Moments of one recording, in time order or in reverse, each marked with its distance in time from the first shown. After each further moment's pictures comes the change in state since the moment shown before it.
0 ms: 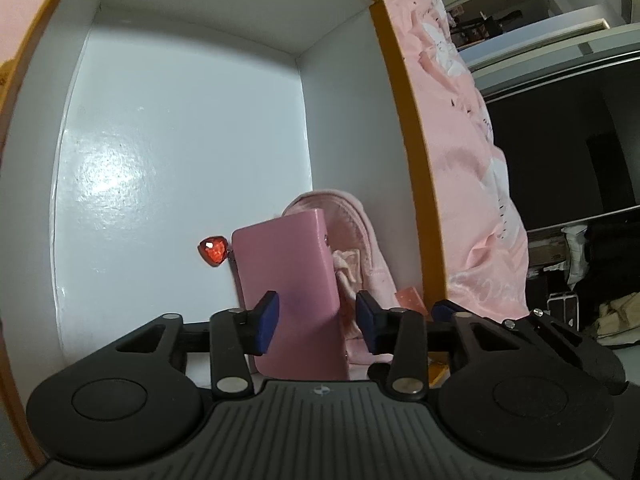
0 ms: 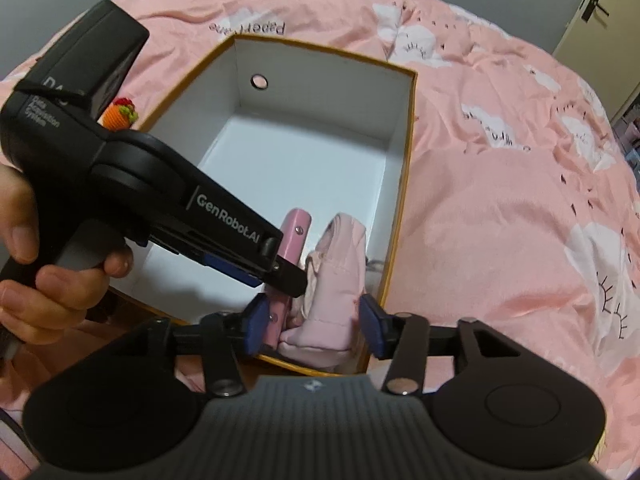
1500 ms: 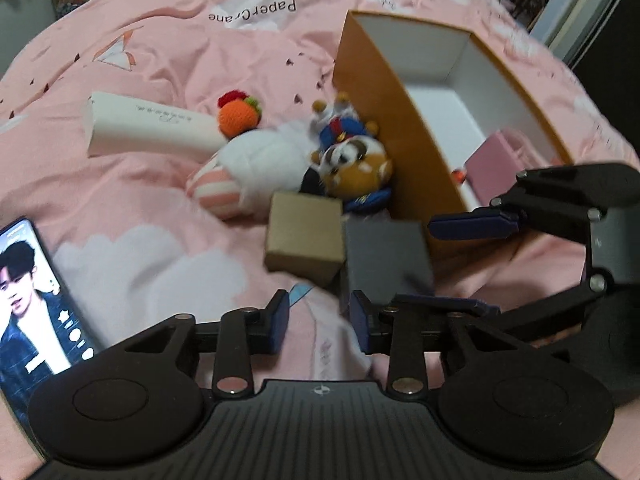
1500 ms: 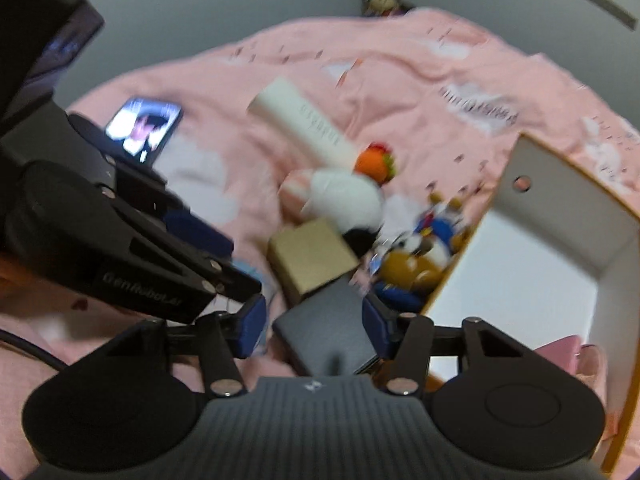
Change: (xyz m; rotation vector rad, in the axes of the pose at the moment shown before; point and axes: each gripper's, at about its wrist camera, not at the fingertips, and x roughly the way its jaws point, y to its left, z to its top) left arm -0.183 0.072 -0.124 0.275 -0.154 0.544; right arm -0.005 0.177 0.014 -0.309 -0.096 0.360
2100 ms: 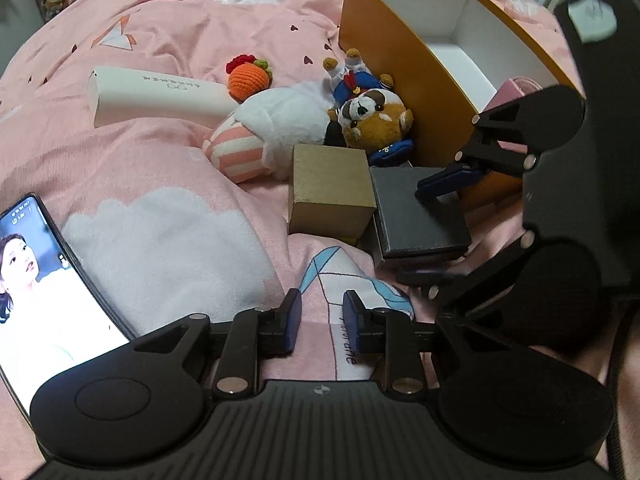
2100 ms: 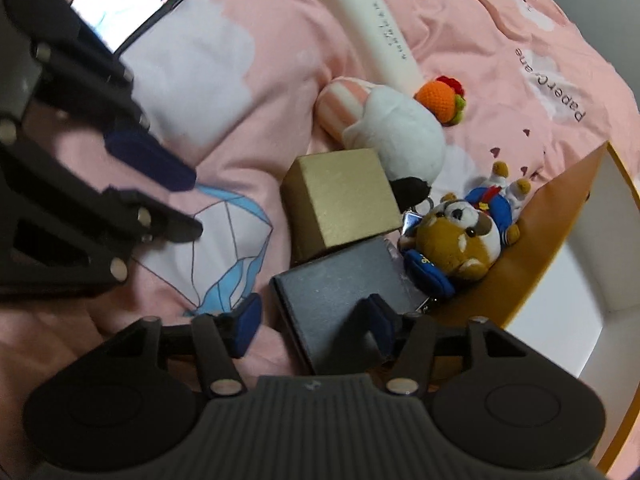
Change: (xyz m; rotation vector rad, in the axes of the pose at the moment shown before) left arm 0.008 0.015 -0.017 0.067 0.055 0.029; right arm 0.073 0.031 0.009 -0.294 0.276 -0.095
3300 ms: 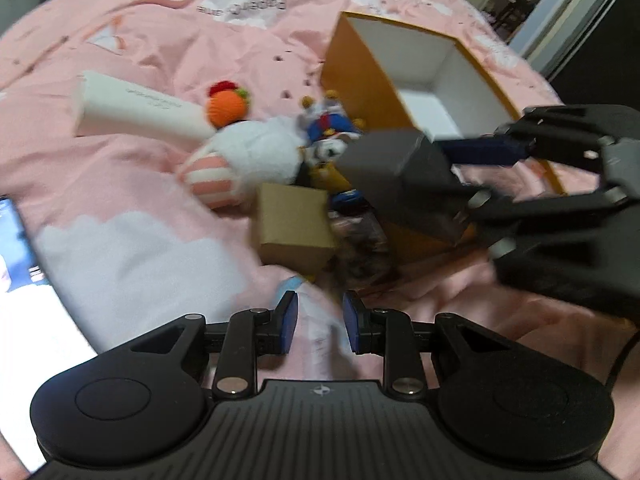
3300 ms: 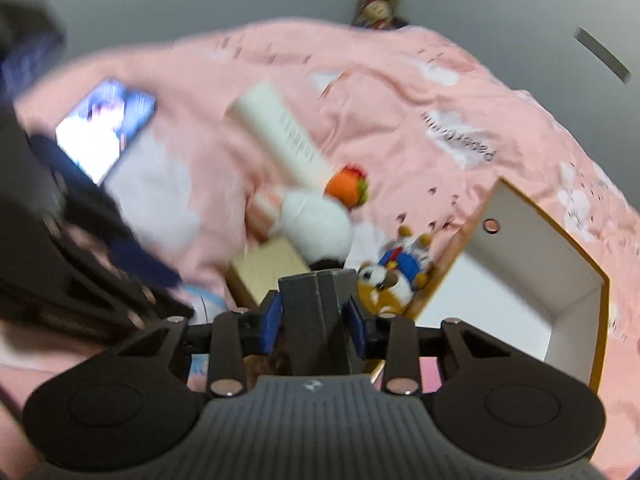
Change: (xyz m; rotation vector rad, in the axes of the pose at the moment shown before) left arm -0.012 -0.001 0.011 -0.101 -0.081 -0.177; right arm -0.087 -0.036 -0.018 0.266 -0.353 -0.080
